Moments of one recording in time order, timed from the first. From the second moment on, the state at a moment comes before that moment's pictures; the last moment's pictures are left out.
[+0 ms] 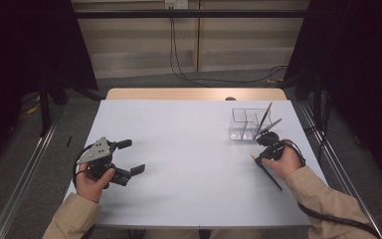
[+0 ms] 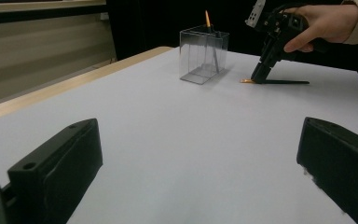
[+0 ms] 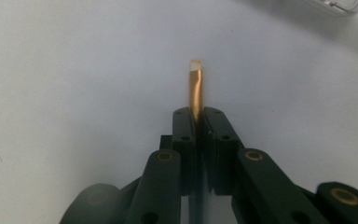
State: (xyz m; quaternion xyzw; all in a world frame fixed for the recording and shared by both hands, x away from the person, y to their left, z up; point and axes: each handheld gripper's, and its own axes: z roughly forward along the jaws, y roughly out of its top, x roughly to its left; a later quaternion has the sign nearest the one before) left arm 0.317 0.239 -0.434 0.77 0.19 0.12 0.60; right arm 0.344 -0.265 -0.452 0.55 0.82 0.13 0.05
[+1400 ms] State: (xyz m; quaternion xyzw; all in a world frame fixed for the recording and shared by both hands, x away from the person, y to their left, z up) left arm 0.316 0.240 -0.434 0.77 0.19 0.13 0.59; right arm 0.340 -0.265 -0.450 0.54 0.84 0.12 0.04
